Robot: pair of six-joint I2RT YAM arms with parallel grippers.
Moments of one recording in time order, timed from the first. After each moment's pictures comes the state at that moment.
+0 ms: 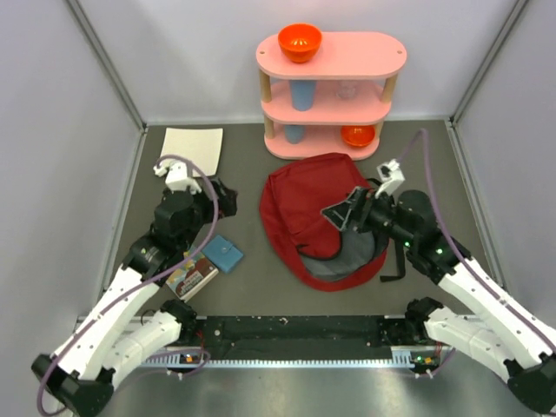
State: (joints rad) left arm -0.54 0.80 0.88 -0.35 -0.31 -0.51; right arm 0.58 0.75 0.71 -0.17 -0.15 0.67
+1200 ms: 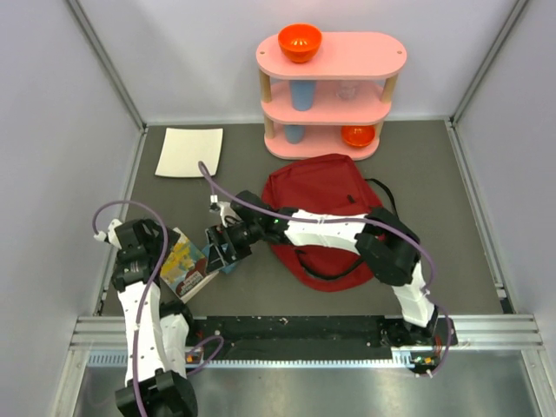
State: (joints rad) left arm 0.37 0.65 0.55 -0.66 -0.03 -0.70; right arm 1.09 2.02 1.48 -0.09 -0.59 0.66
